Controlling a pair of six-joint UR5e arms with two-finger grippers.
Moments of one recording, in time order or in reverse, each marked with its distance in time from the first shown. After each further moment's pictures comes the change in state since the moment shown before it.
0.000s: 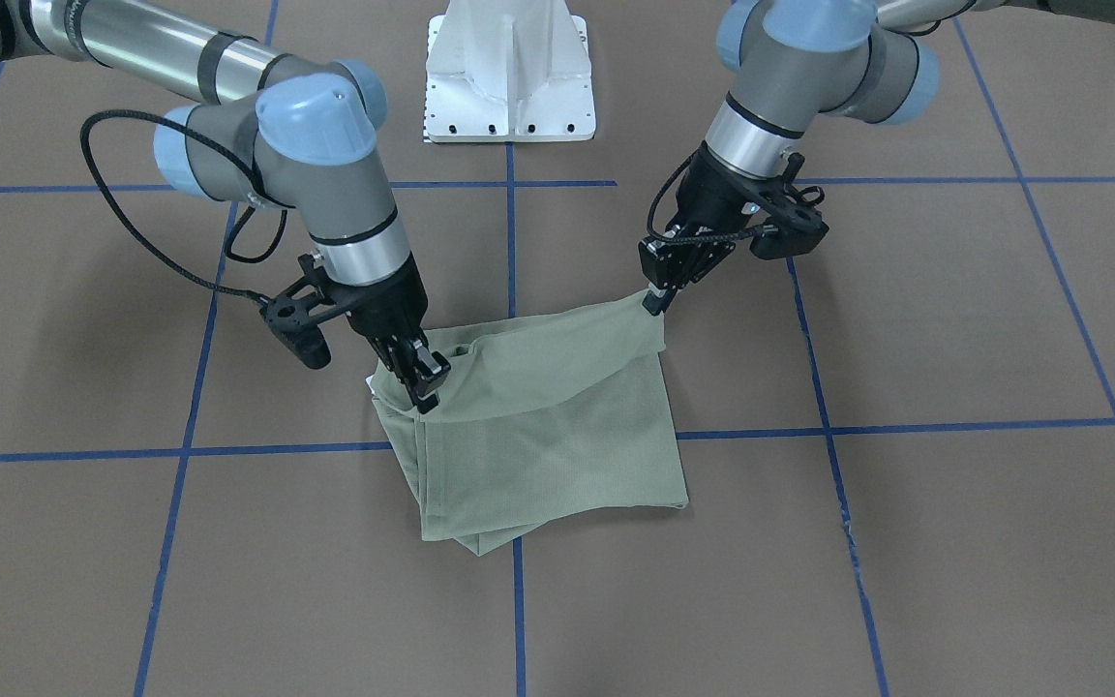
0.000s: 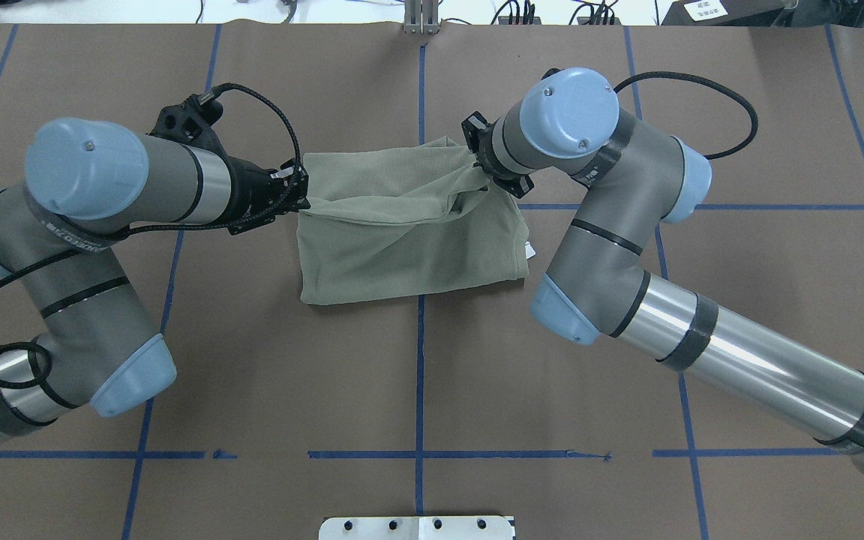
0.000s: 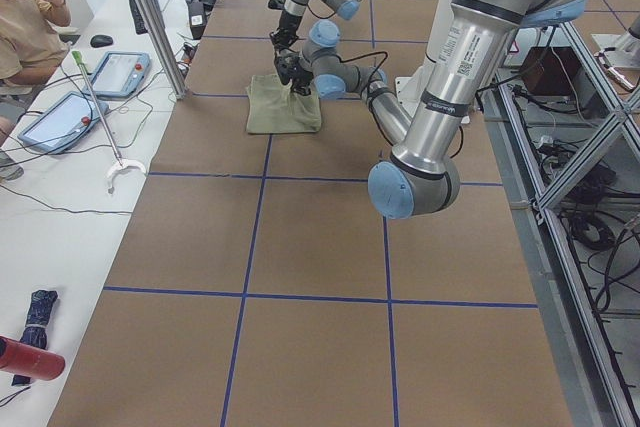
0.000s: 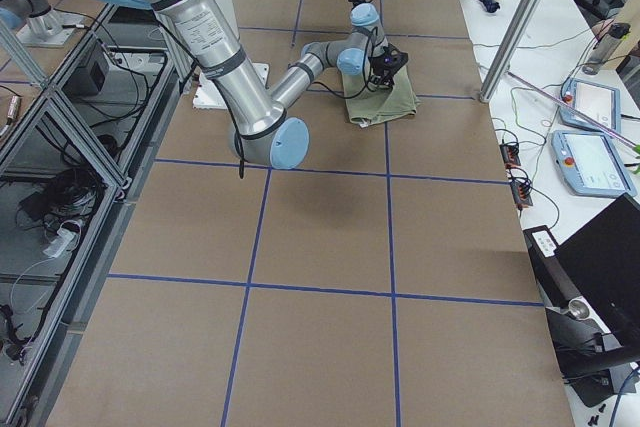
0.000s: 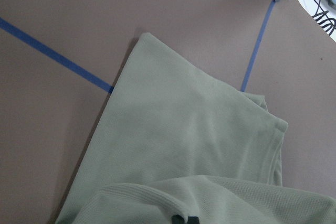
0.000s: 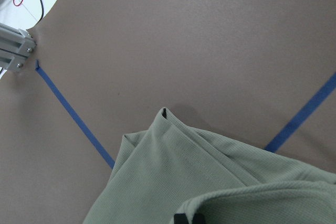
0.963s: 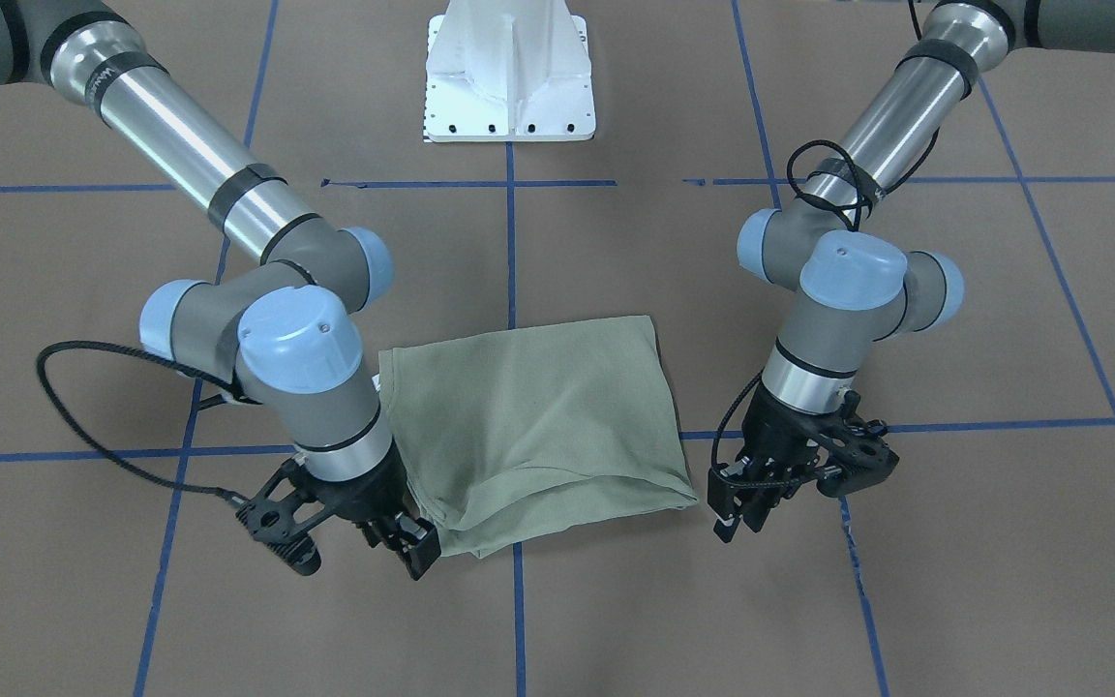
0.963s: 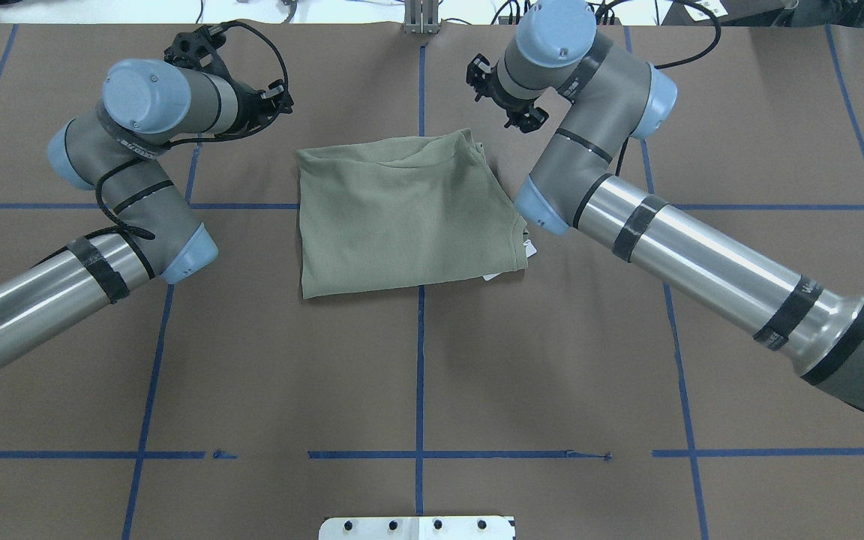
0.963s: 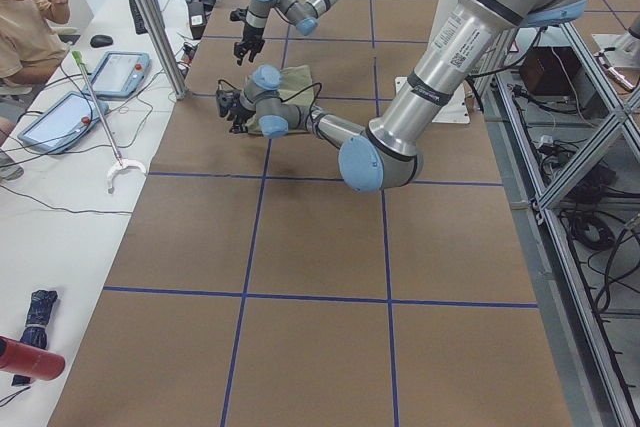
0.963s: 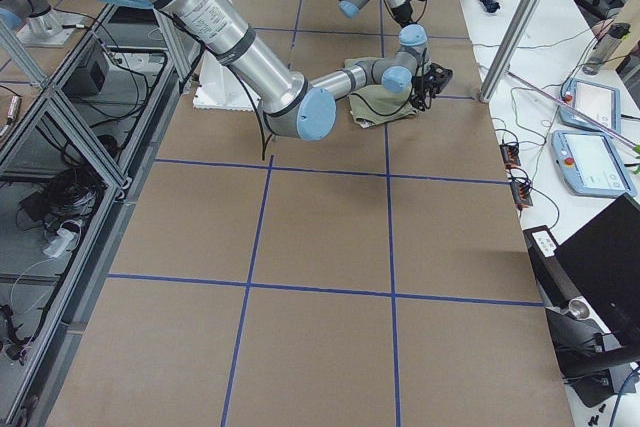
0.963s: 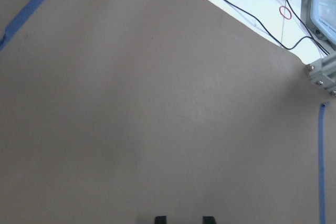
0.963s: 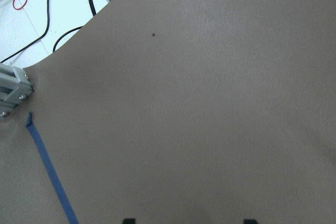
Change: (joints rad) left arm -0.151 -0.221 0.646 -0.376 0.096 0.239; right arm 0.154 0.204 -0.506 0.215 0.137 -0.319
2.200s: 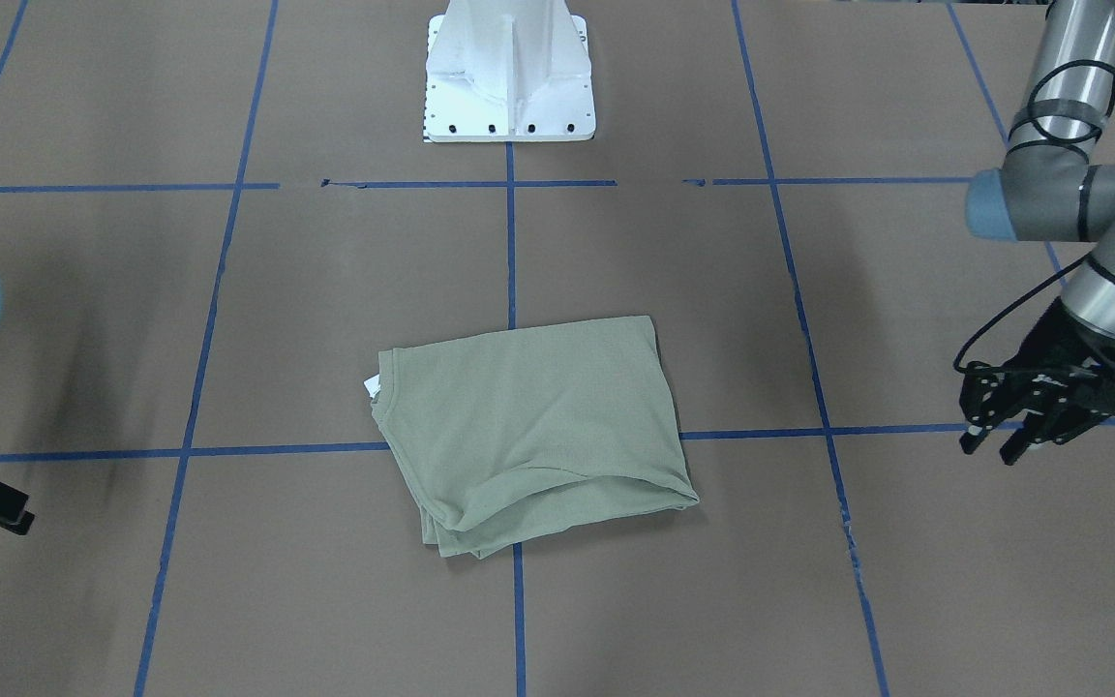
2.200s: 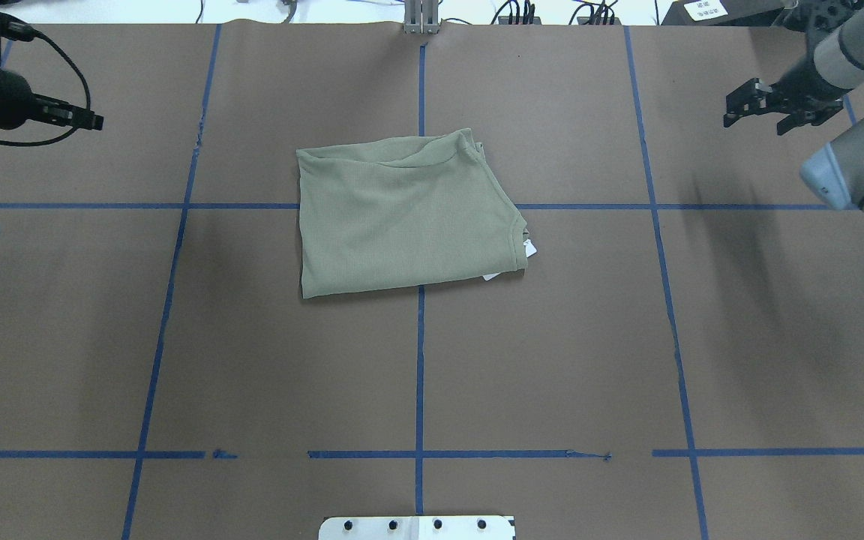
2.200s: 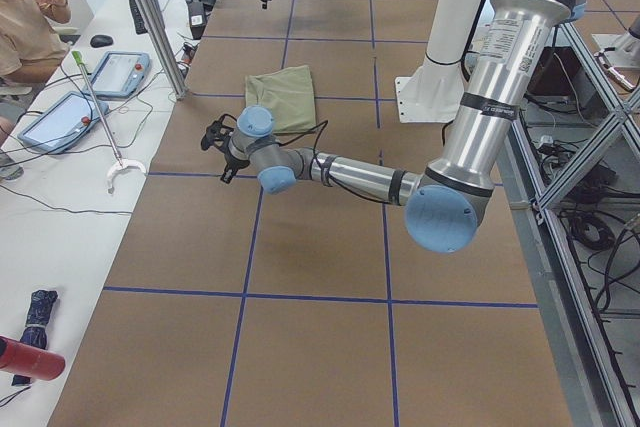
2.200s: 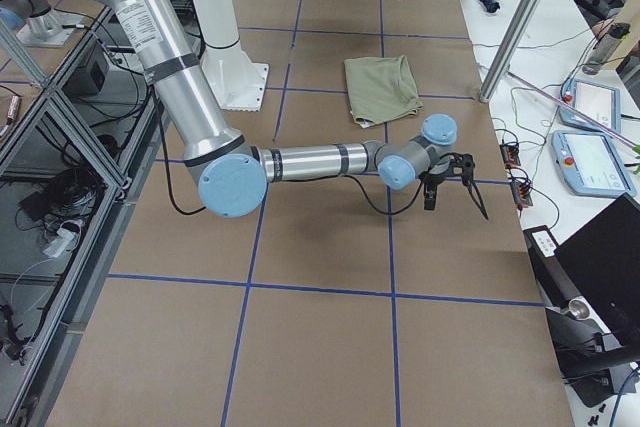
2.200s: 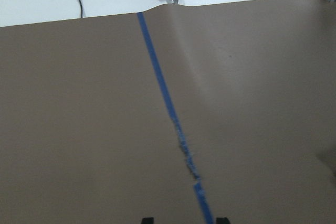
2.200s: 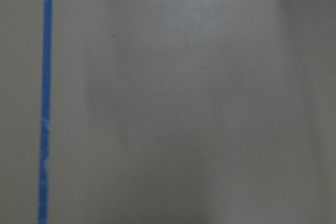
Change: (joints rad) left arm -0.325 0.408 -0.275 0.075 -0.398 0.915; right arm 0.386 -0.525 0.227 -0.069 0.401 -1.023
